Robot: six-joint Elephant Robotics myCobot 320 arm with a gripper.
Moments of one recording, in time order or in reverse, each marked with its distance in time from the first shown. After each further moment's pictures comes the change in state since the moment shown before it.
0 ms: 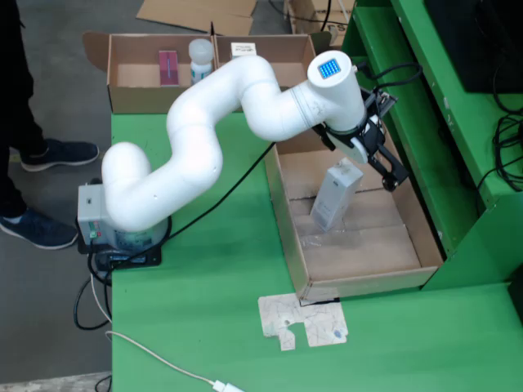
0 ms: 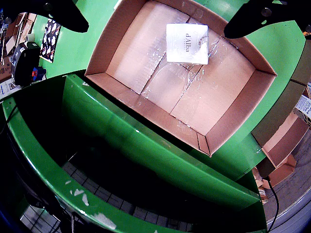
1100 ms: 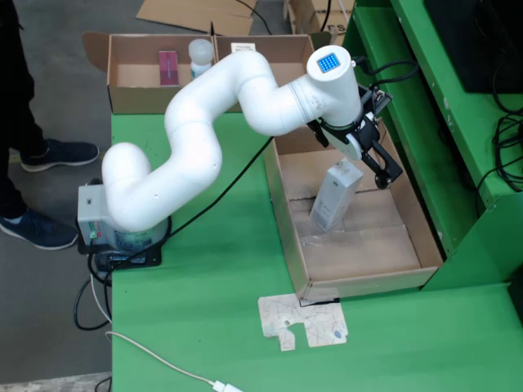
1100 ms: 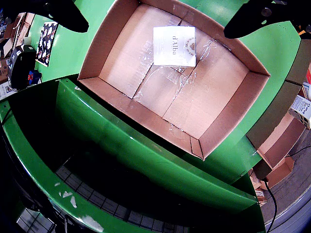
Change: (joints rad) arm 0.029 0.026 0.002 -0.071 0.000 0.037
